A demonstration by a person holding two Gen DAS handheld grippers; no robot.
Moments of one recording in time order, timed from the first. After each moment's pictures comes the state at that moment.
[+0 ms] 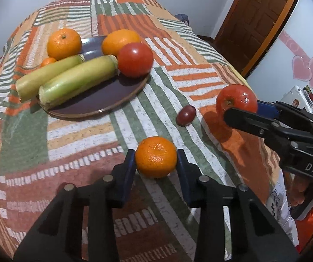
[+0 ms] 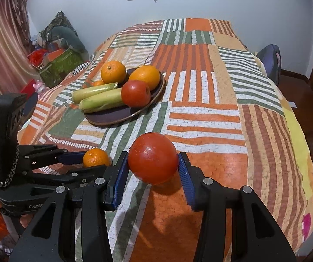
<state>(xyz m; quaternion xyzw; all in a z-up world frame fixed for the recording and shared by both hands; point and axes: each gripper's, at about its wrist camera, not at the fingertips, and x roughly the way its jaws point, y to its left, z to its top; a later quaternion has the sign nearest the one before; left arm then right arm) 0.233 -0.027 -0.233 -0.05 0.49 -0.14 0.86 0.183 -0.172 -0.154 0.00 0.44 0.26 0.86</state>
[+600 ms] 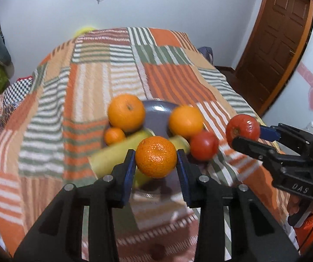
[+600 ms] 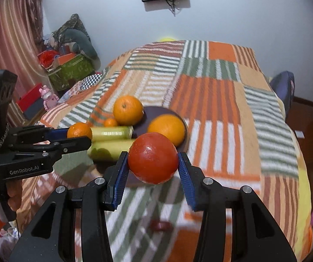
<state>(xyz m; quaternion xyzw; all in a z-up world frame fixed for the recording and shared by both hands) 0.300 0.062 -0.166 -0.05 0.42 -0.07 0.90 0.250 -0.109 -0.122 -0.04 0.39 0.30 0.87</state>
